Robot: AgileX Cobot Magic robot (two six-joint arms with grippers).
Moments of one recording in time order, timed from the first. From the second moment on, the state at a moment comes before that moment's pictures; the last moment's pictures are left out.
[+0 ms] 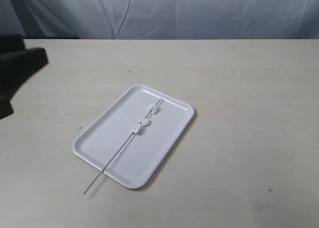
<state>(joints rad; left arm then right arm) -0.01 0.78 -0.47 1.55 -0.68 -1.47 0.28 0.13 -0.20 0.04 0.22 0.49</state>
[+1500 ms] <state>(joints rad) -0.42 1.71 -0.63 1.75 -0.35 -1.68 0.42 1.48 -1.09 0.44 0.72 0.00</state>
